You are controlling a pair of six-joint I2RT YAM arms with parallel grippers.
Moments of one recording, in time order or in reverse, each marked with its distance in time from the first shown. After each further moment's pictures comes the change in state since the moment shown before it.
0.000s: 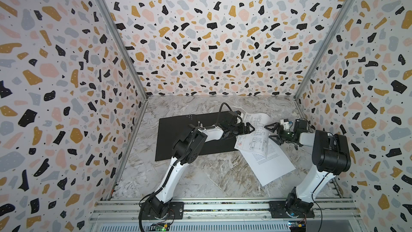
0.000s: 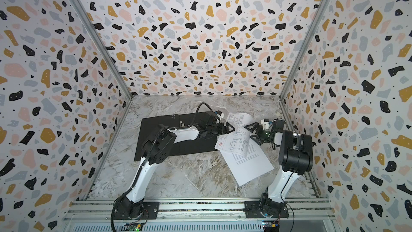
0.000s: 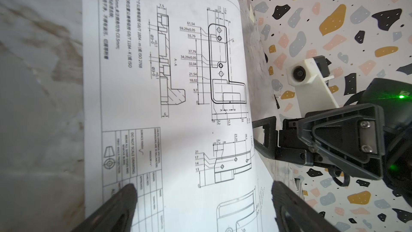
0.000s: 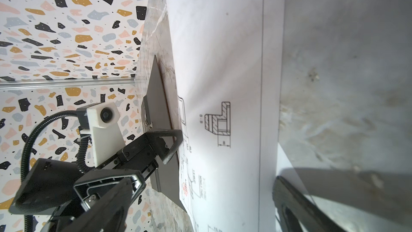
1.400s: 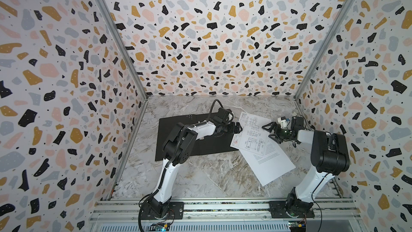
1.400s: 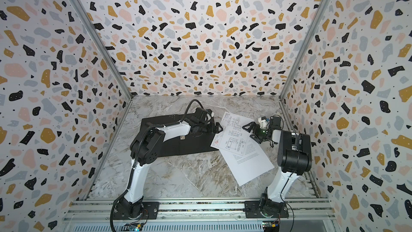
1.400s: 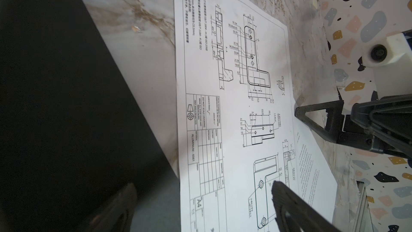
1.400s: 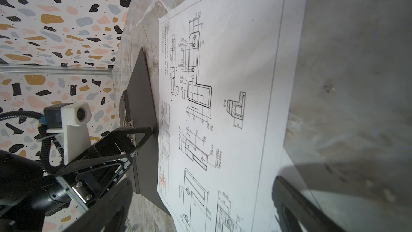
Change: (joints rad) left arm 0.070 -0.138 -0.084 -0.269 -0.122 0.208; right arm 0.050 -0.013 0.055 -0.119 0.116 -0.108
